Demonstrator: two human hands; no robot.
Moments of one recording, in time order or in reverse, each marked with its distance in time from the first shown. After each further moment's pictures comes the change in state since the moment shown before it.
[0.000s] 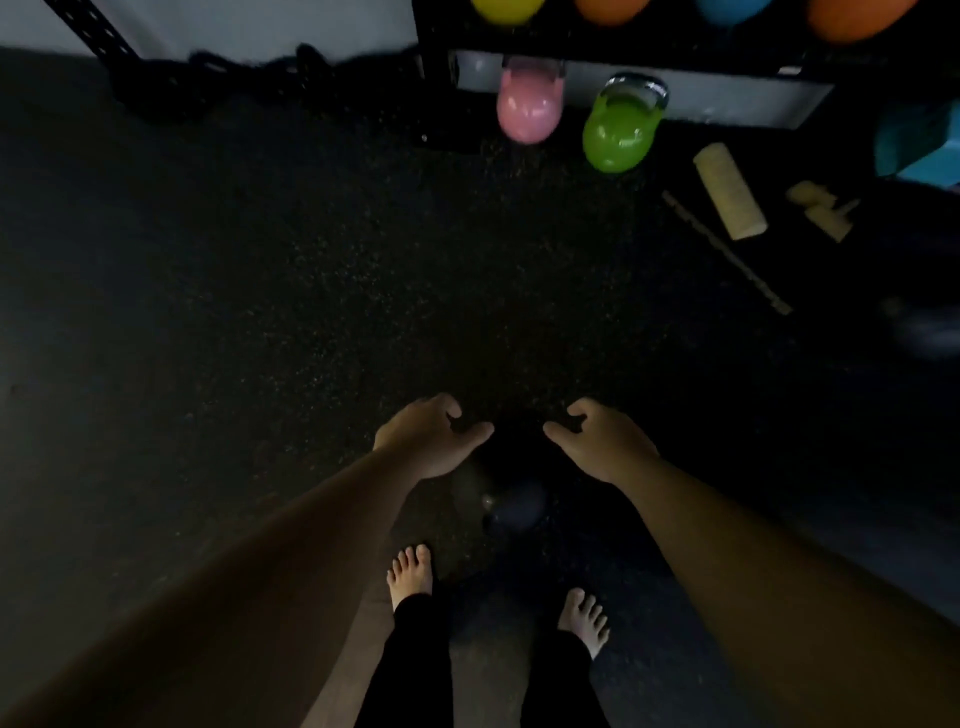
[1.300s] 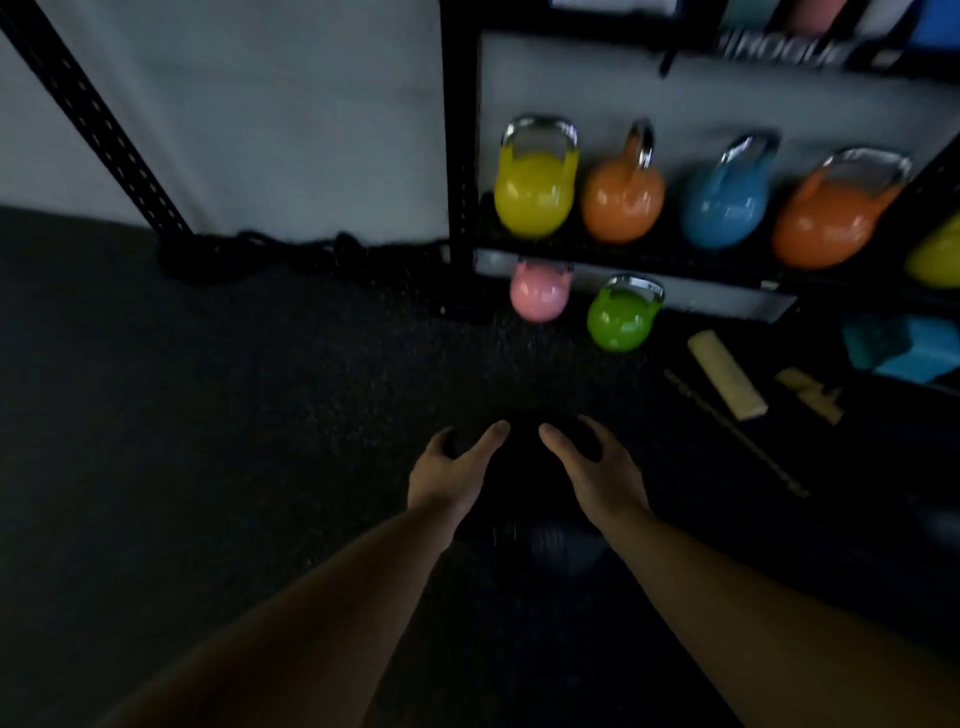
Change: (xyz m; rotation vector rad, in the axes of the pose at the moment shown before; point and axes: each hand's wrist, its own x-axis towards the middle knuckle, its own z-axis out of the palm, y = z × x) left_hand 0.101 0.020 -0.153 -1.014 0.280 -0.047; right_hand 0.052 -0.185 -0.084 0.663 0.426 -0.295
